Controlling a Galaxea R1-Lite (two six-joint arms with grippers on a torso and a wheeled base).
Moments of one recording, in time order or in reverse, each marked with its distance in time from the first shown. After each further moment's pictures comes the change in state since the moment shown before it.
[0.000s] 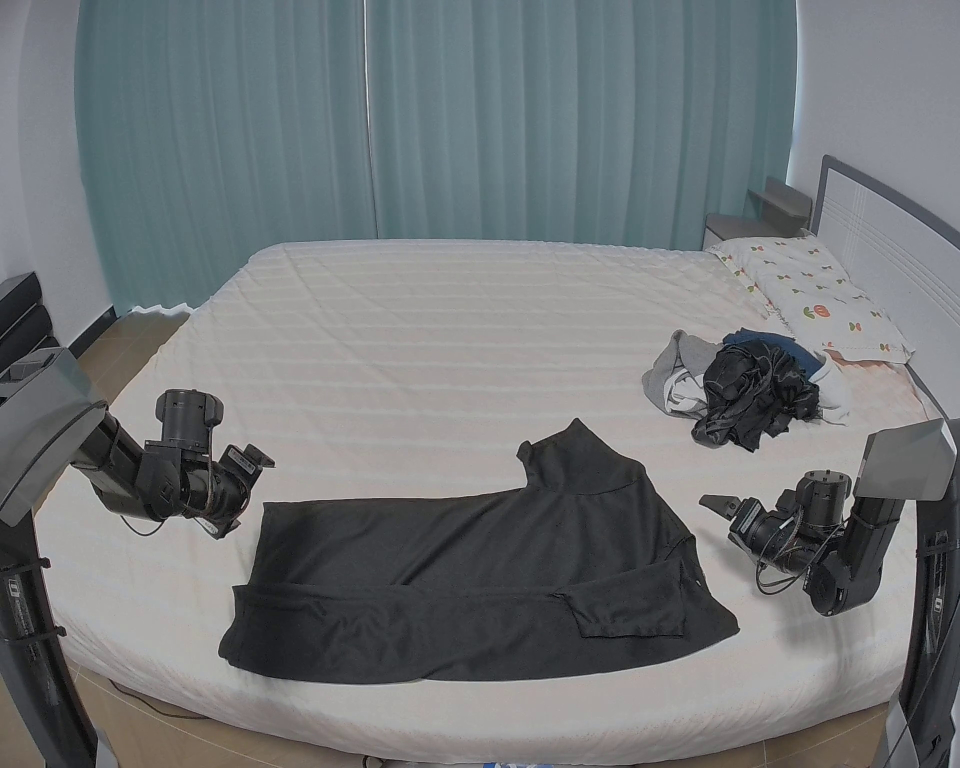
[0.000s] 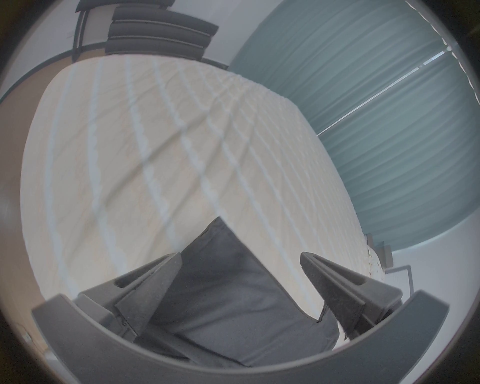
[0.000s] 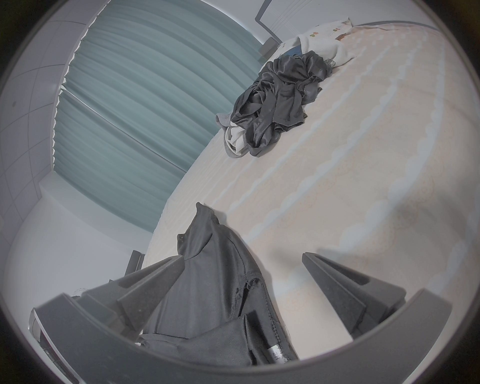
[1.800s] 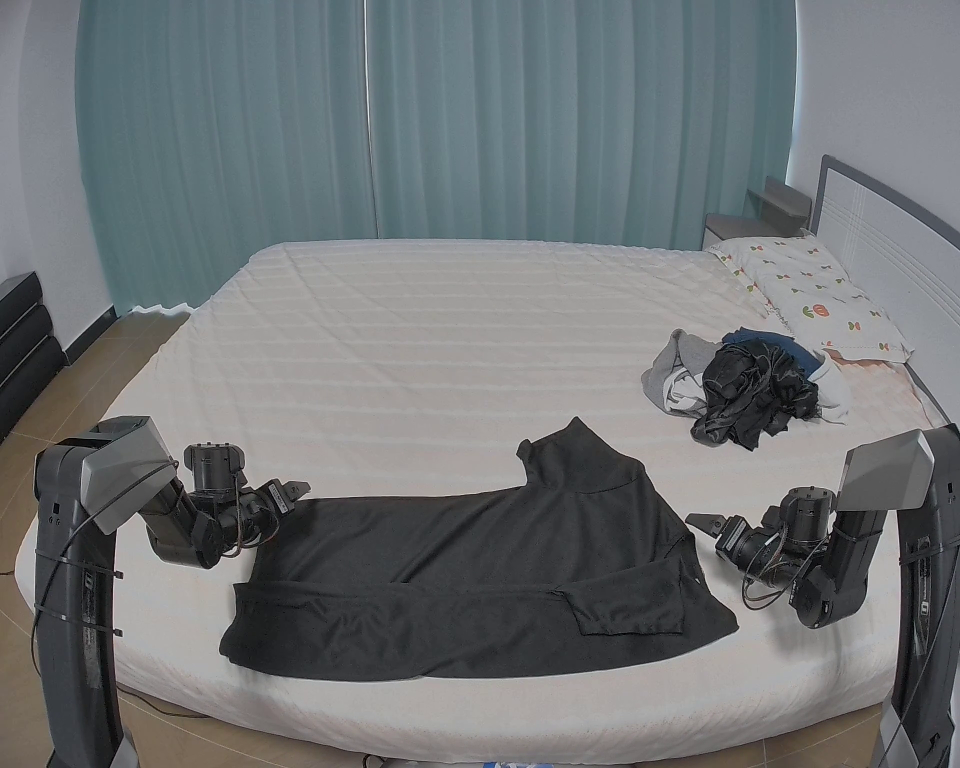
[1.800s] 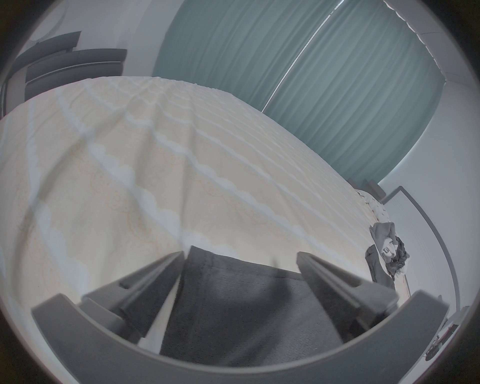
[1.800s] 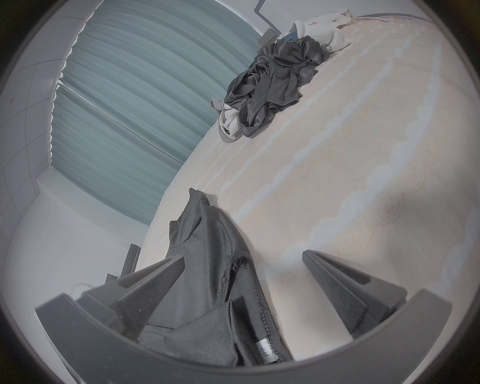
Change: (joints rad) left arm 0.044 0.396 -0.137 -0.438 -0.172 0.487; right arm 0.030 0.081 -0.009 -0.034 -0.004 -0.006
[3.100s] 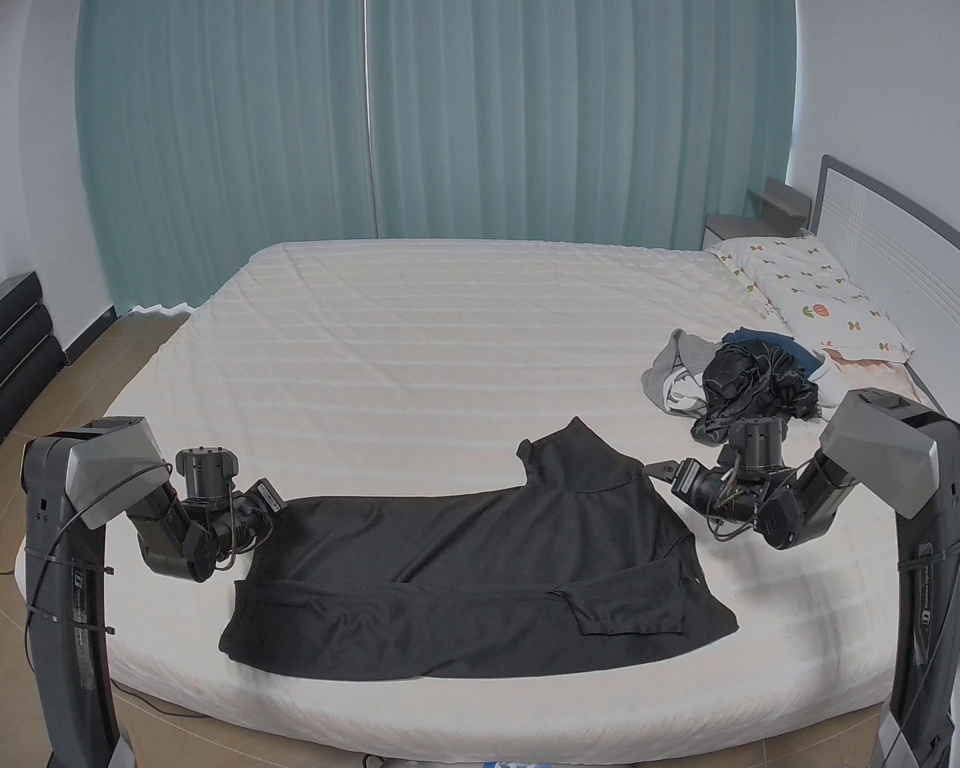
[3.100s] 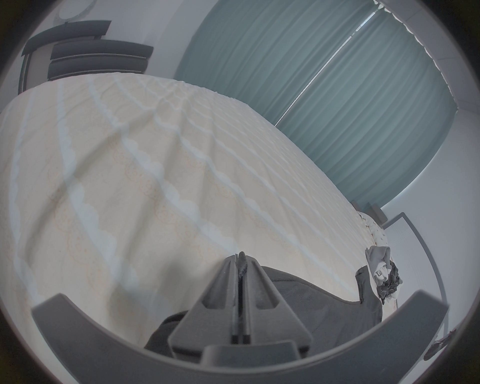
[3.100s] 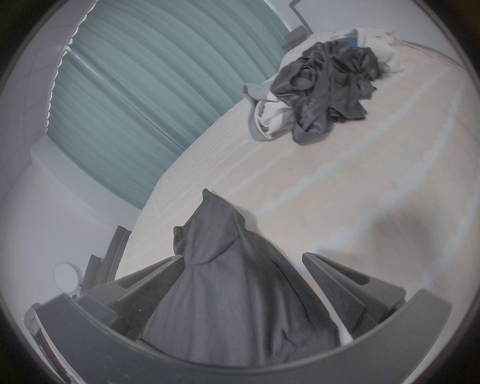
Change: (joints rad) left arm -0.009 -0.064 0.147 -0.124 0.077 -0.140; right arm 0.112 -0.069 -0.468 0.597 -0.105 -0.107
